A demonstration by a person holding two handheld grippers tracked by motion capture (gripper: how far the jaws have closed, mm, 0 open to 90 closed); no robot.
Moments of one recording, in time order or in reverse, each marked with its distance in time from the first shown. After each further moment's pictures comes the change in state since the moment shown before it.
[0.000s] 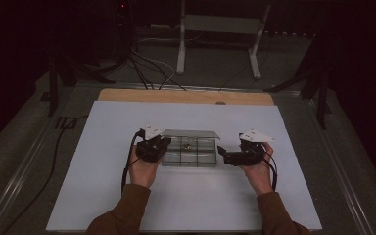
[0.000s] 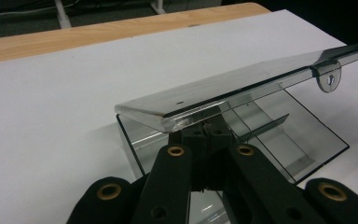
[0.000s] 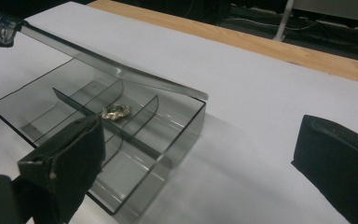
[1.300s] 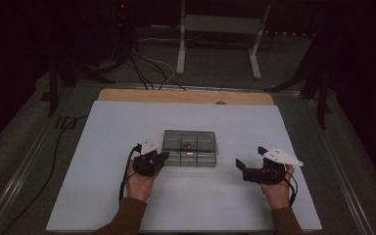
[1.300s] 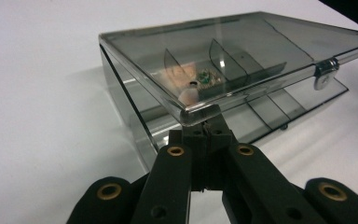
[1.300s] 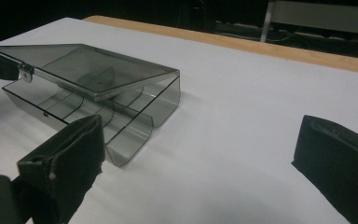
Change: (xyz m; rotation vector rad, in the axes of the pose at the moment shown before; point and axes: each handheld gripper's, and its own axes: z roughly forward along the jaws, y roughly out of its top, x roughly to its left) left arm 0.002 -0.046 -0.001 0.052 -0.050 -0.038; right arm -0.013 -0.044 -0.057 -0.089 -0.044 0.038
